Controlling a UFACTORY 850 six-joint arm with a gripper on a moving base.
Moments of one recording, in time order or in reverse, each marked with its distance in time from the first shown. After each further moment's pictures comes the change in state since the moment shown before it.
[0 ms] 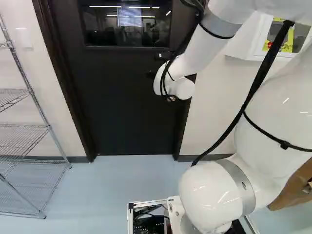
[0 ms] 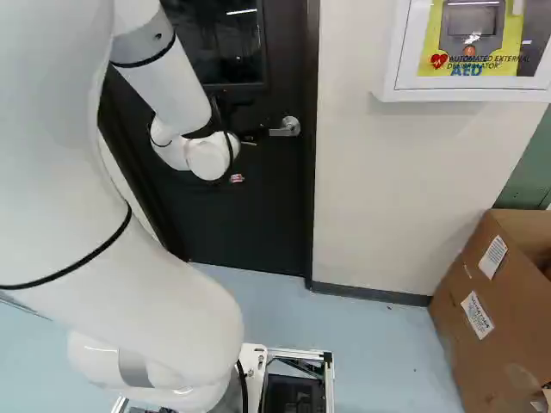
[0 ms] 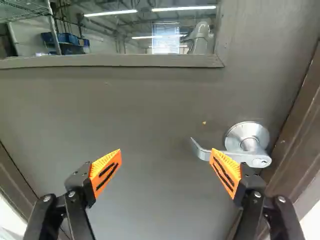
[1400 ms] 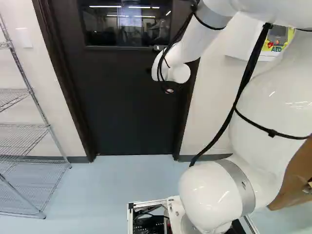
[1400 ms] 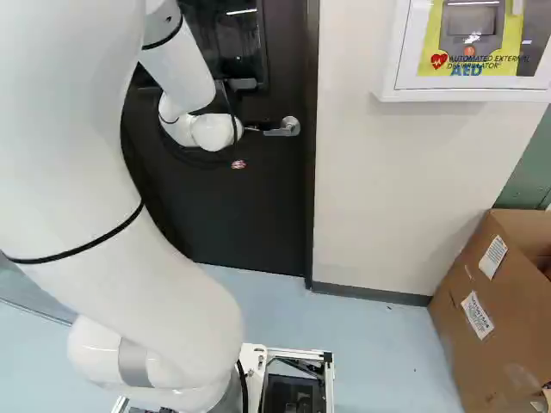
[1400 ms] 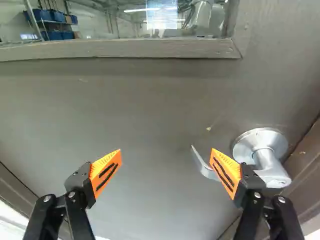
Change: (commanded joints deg) arm -0.3 -5.4 -10.1 1.3 -13.9 0.0
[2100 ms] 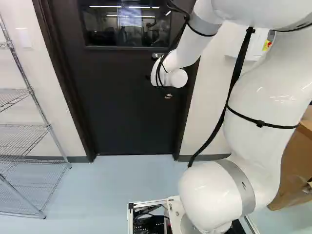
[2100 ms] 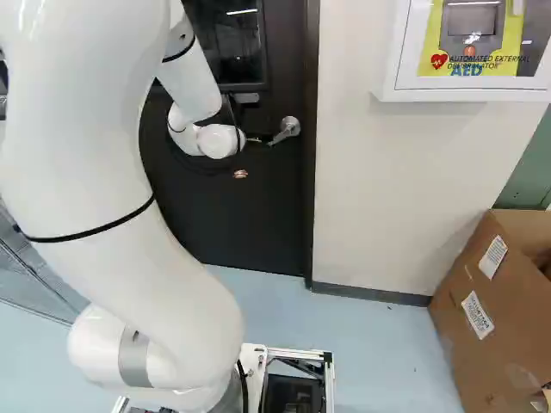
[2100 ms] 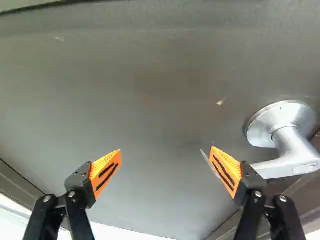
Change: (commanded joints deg) arm -0.1 -4.9 -0.5 0.0 0.0 0.0
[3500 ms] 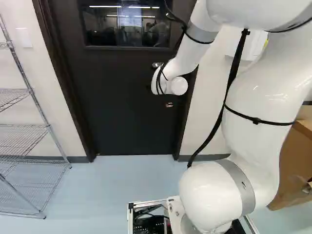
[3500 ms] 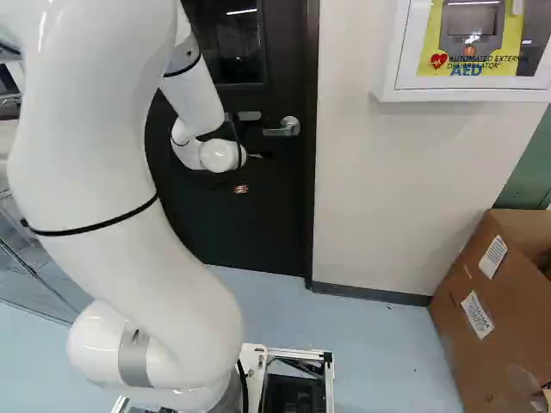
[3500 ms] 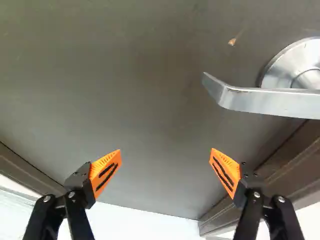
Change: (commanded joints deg) arm -0.1 0.7 5.3 0.0 0.0 0.0
